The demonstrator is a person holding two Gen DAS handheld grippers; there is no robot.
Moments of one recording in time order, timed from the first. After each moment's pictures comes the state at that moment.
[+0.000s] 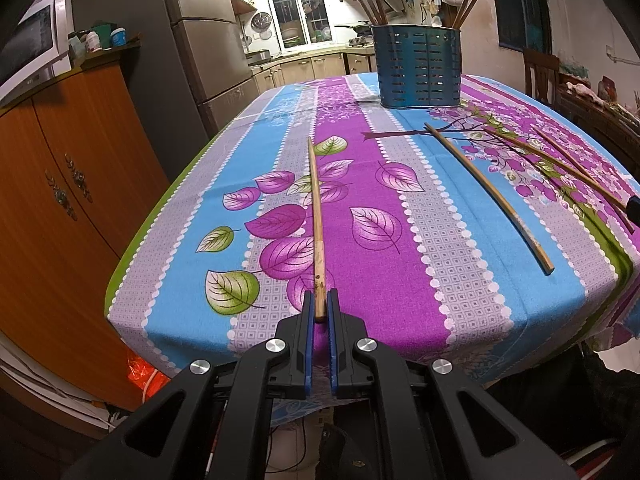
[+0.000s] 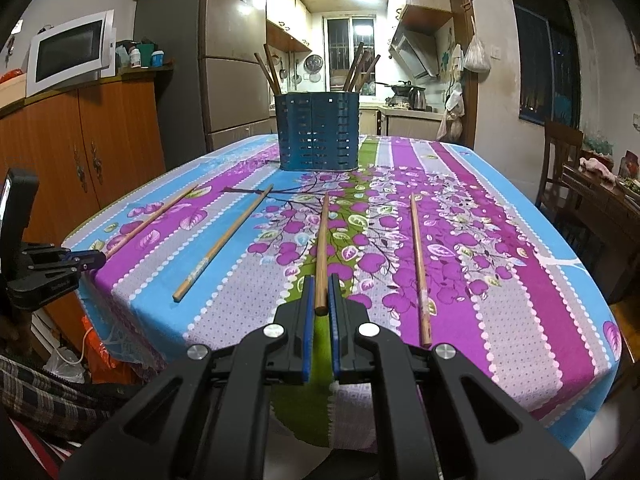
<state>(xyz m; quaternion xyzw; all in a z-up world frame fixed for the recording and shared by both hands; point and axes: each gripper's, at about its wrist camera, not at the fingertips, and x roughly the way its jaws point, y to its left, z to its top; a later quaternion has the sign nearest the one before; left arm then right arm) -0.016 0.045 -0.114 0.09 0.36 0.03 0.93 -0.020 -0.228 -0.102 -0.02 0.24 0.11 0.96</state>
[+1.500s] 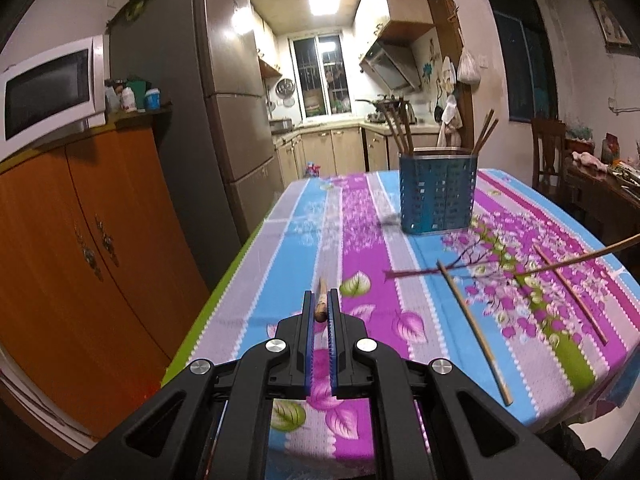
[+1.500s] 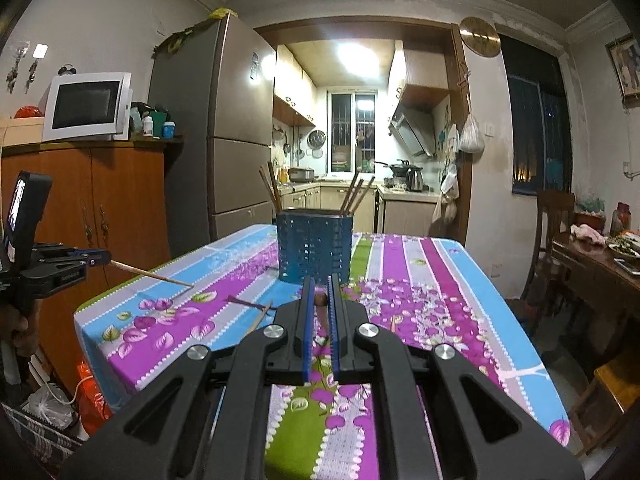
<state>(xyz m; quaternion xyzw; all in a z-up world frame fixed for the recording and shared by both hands) -0.011 0.049 -0.003 0.07 0.23 0.05 0.97 -0.031 -0.234 -0.011 -0.03 0.10 0.11 0.99</state>
